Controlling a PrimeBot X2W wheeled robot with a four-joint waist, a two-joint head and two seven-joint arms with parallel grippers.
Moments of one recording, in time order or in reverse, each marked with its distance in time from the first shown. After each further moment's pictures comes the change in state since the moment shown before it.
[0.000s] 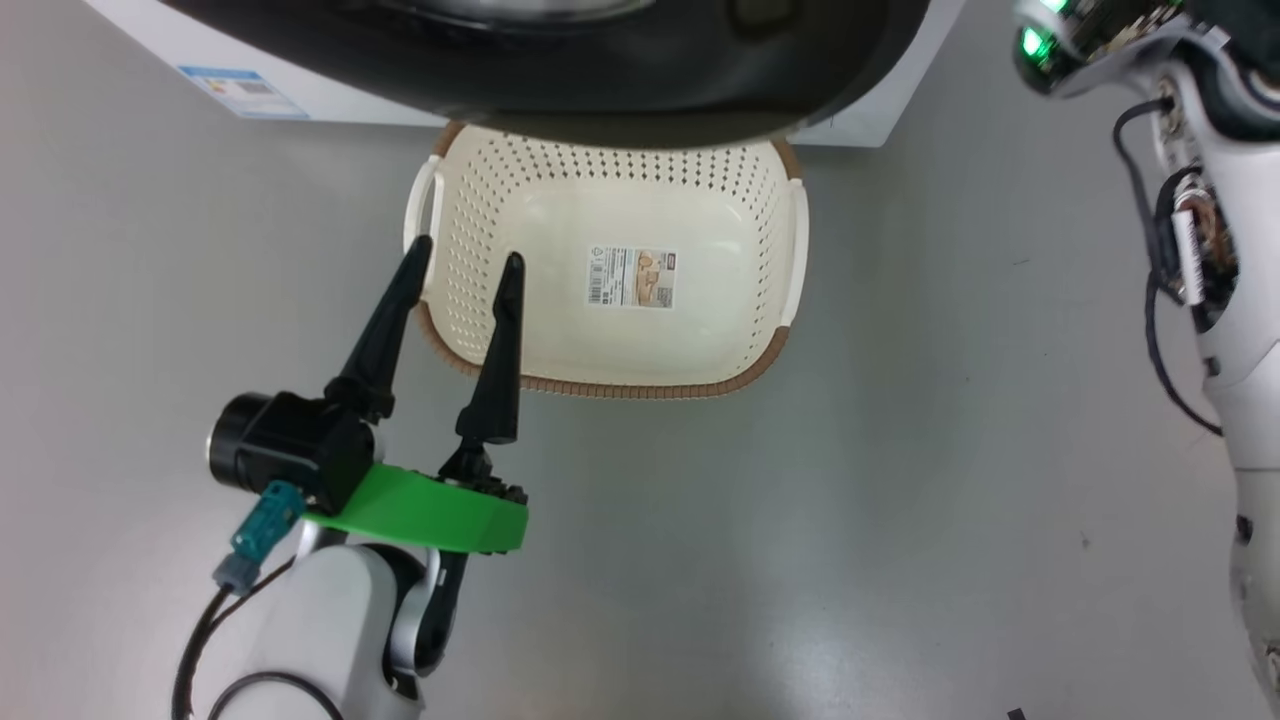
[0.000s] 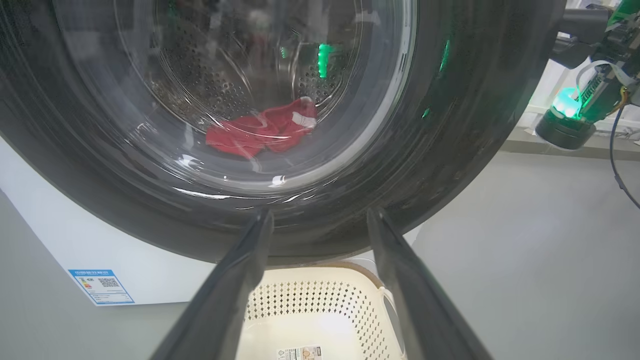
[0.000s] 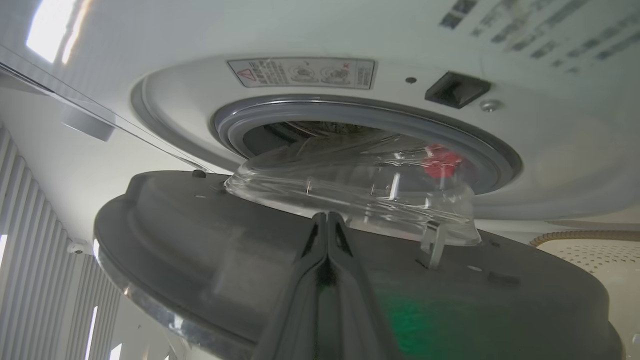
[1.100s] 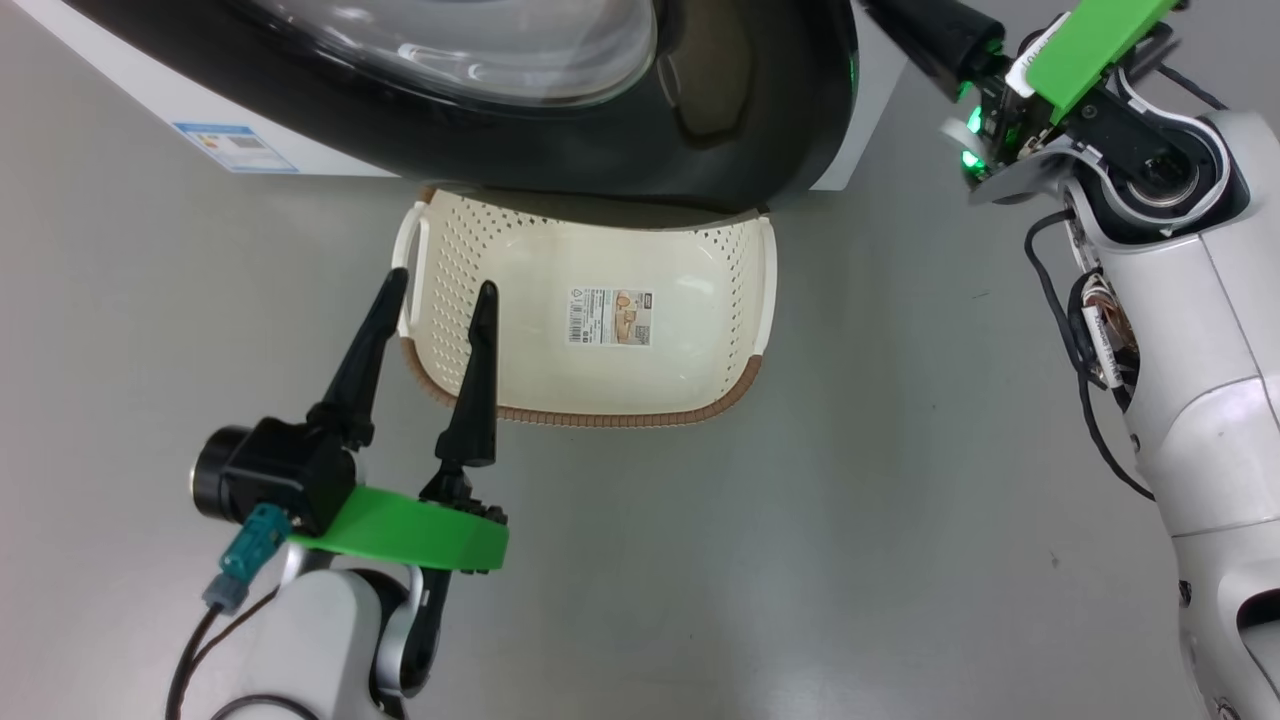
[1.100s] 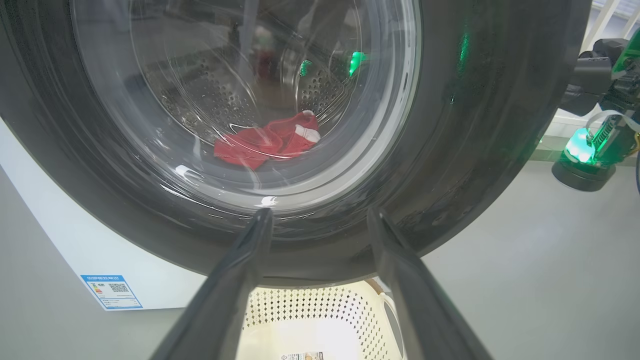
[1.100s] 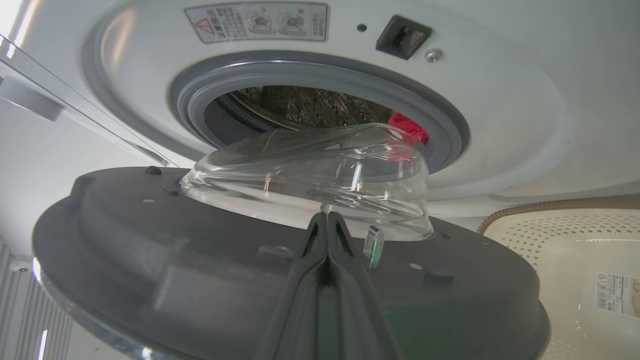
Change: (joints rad) left arm 0.046 0.001 0.042 0.010 0.018 -0.003 0.000; right arm 0.112 0.052 0.024 0.026 -0.099 0.000 -0.060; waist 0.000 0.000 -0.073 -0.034
